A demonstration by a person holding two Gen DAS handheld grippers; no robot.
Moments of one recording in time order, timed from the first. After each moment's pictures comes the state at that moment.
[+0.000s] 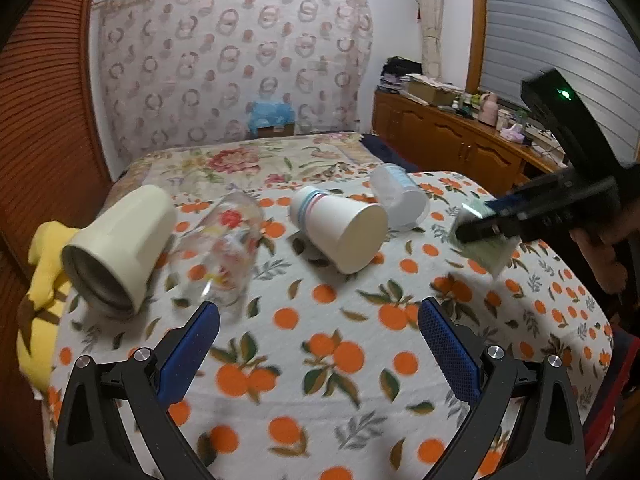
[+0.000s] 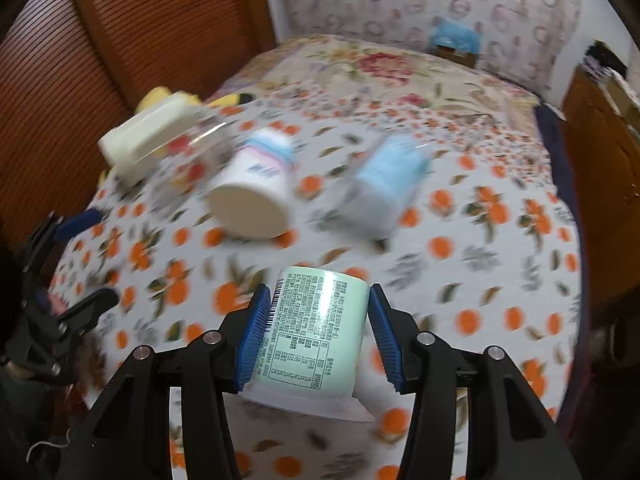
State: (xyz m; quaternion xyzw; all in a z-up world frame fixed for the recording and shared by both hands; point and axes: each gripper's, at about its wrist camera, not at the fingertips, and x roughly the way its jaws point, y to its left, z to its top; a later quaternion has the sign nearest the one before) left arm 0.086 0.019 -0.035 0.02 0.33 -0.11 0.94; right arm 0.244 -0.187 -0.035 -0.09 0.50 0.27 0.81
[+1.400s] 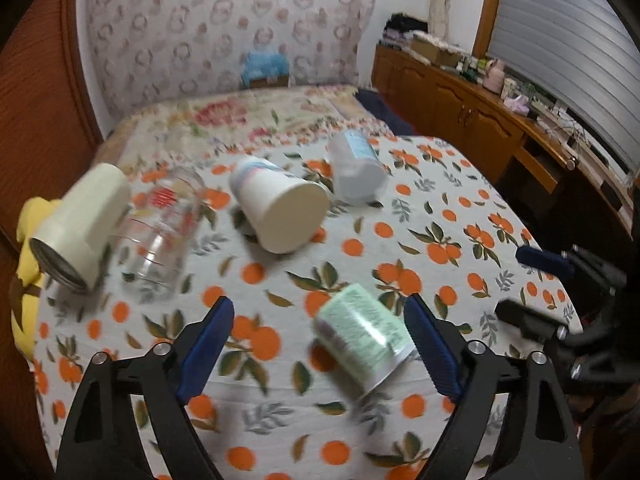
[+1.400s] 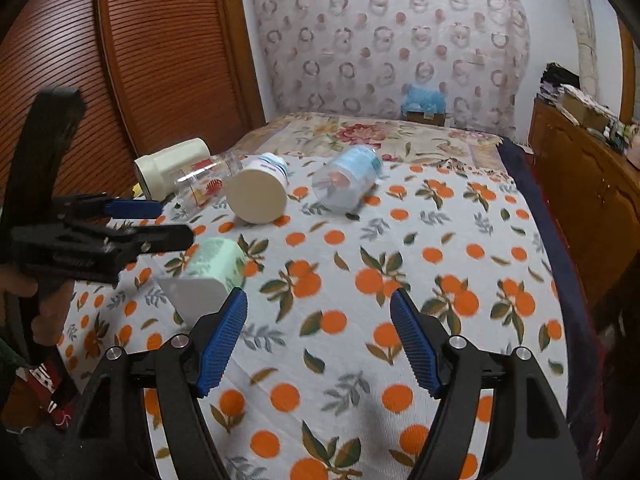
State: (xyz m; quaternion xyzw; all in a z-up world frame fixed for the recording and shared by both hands) left arm 0.113 -0.054 -0.032 0.01 0.44 -0.11 0.89; right arm 0.145 -0.271 -0.051 -0.02 0.36 0.25 0.90
